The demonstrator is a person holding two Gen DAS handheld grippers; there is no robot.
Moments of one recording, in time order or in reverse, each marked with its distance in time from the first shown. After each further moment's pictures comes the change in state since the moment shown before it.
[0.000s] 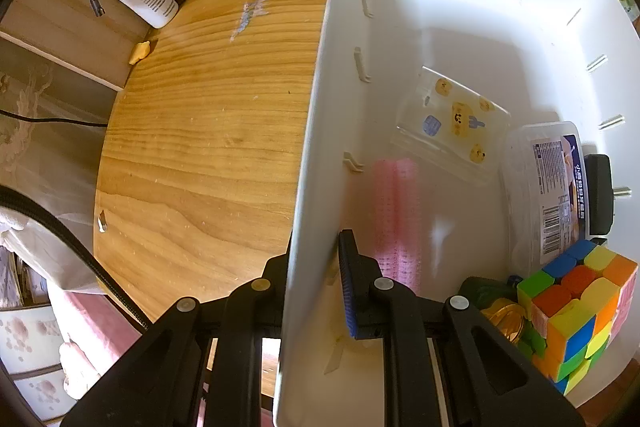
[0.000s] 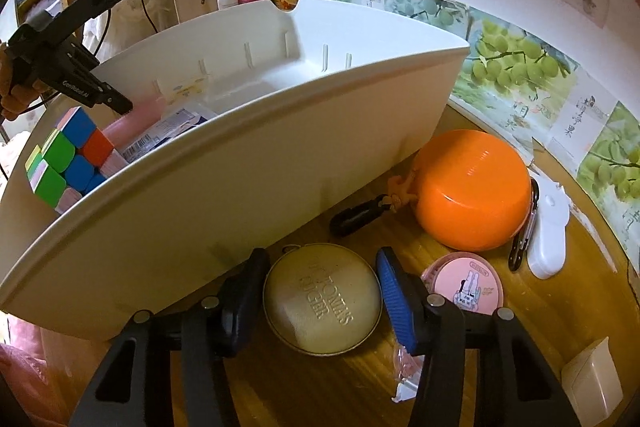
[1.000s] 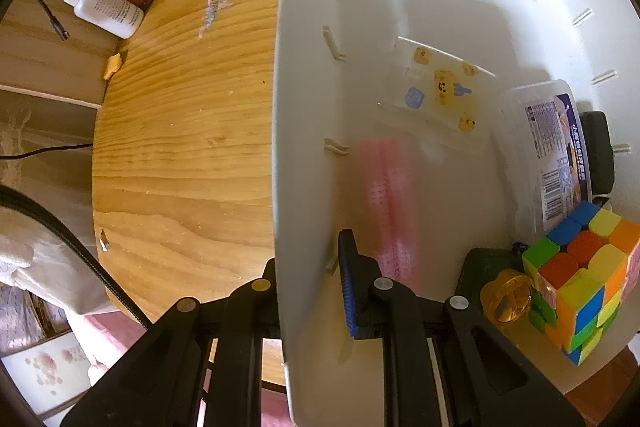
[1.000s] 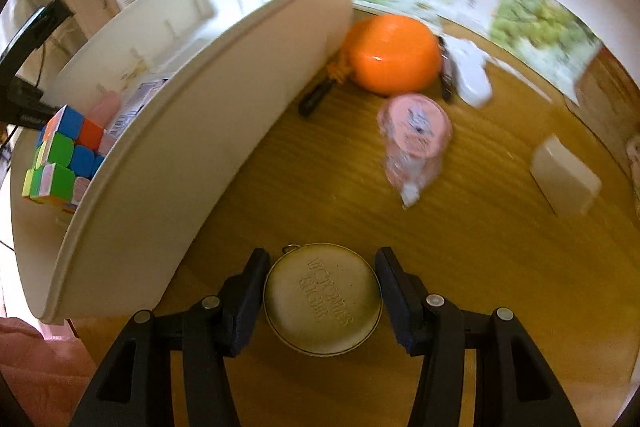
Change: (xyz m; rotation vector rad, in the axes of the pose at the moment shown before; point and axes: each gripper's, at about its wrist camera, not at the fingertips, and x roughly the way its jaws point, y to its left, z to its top) left arm 0.003 -0.012 0.005 0.101 0.093 -0.005; right arm -0.046 0.028 -0.035 0.401 0.245 -0.207
